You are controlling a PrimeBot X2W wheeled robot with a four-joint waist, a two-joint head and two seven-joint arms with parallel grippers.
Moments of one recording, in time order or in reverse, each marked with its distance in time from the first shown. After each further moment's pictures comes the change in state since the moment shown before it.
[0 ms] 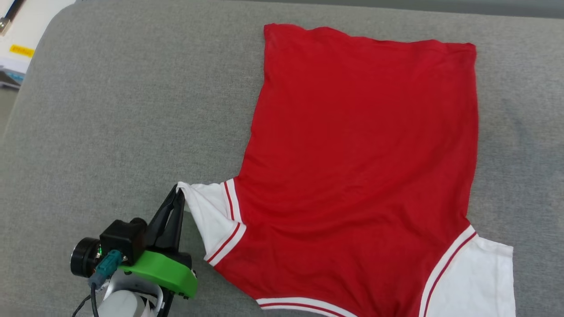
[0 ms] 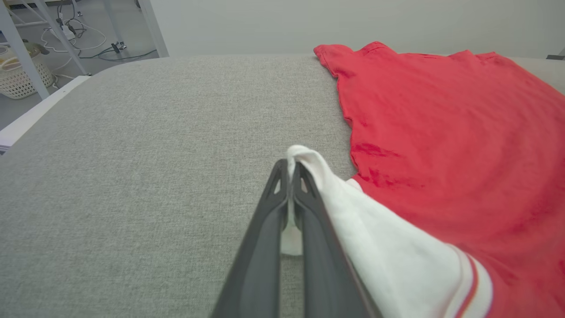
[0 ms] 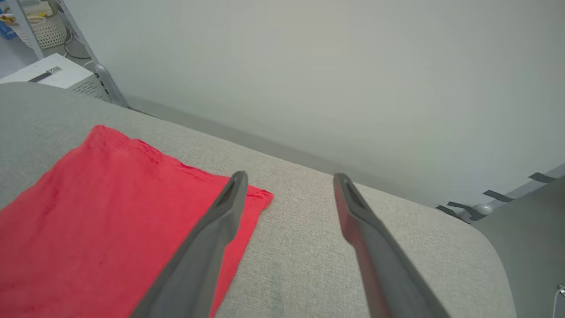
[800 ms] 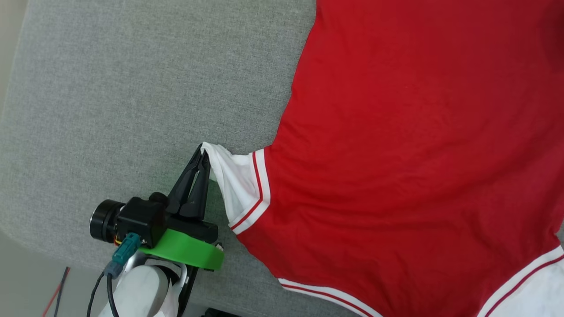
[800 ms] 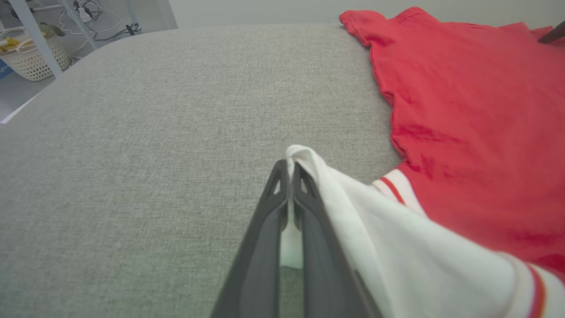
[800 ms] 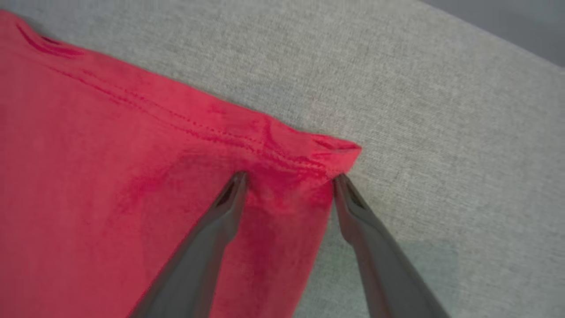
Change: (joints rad) left arm -0.072 -0.133 0.051 -0.102 0.148 -0.056 0.000; right arm -0.440 0.063 0.226 0.551 -0.048 0.000 0.377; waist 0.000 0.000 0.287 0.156
